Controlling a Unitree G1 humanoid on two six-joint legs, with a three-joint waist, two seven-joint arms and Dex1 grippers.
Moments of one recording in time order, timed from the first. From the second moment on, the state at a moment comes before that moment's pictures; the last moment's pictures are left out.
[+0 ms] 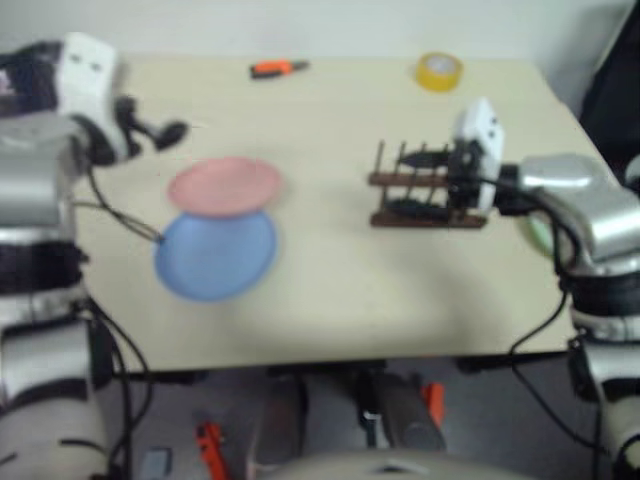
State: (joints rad) left arm -0.94 0.84 0.13 0.38 -0.08 0.74 -0.64; right arm -0.76 -0.64 0.09 -0.09 0.37 0.72 1.00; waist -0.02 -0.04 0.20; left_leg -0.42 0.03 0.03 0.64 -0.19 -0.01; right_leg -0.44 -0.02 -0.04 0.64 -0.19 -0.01
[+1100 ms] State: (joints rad) left arm -1.14 0.66 0.14 1.27 -0.01 0.34 -0.50; right arm -0.73 -0.65 0.14 -0.09 0.34 0.67 1.00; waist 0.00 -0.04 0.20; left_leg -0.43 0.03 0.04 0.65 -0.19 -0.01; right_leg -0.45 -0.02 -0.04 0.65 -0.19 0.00
